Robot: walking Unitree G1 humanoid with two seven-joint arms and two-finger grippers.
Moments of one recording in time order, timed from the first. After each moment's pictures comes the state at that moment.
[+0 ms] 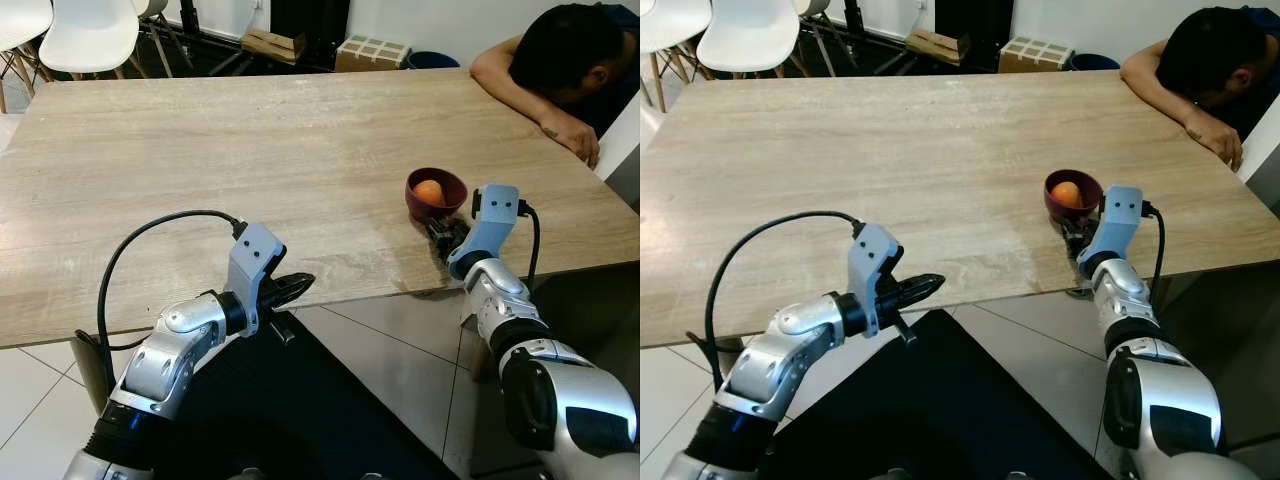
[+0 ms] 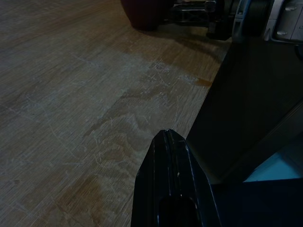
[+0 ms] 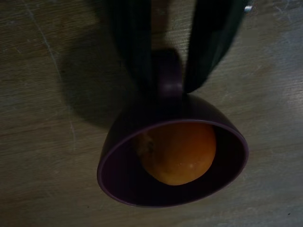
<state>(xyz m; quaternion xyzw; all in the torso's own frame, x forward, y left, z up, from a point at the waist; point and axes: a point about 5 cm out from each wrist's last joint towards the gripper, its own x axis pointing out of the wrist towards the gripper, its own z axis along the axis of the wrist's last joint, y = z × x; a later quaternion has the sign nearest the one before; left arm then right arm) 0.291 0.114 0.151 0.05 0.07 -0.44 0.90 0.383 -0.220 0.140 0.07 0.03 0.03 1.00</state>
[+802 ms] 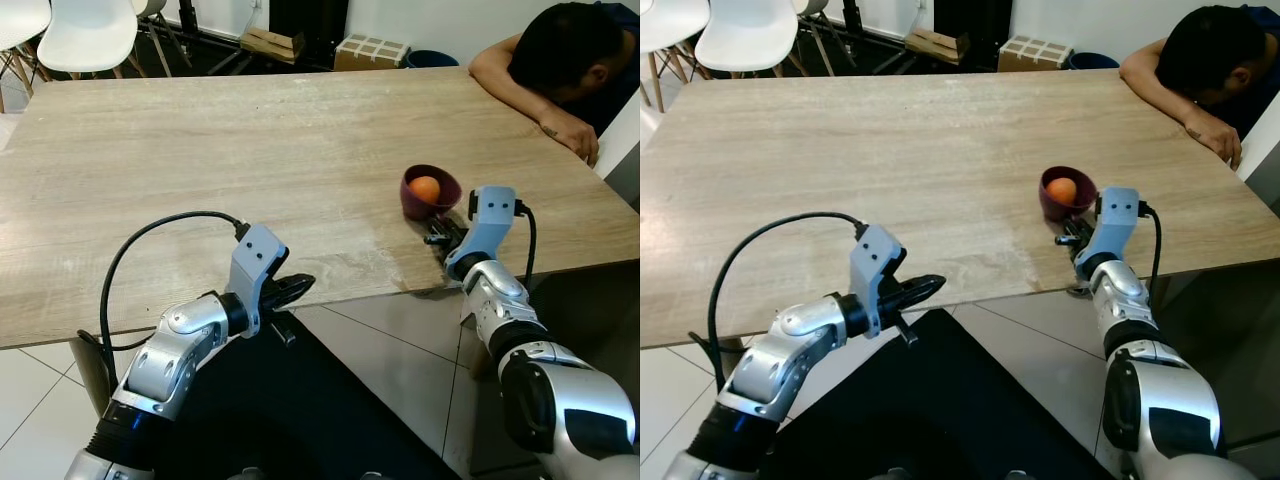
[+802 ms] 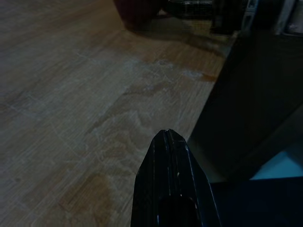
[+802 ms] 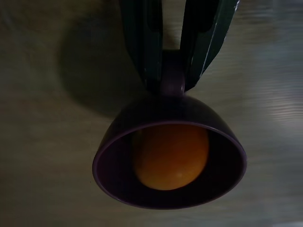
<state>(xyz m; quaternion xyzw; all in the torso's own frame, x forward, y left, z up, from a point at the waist) 0.290 0.113 0.146 0.06 0.07 -0.43 0.90 0.382 -0.211 0.146 0.06 0.00 0.12 0.99</state>
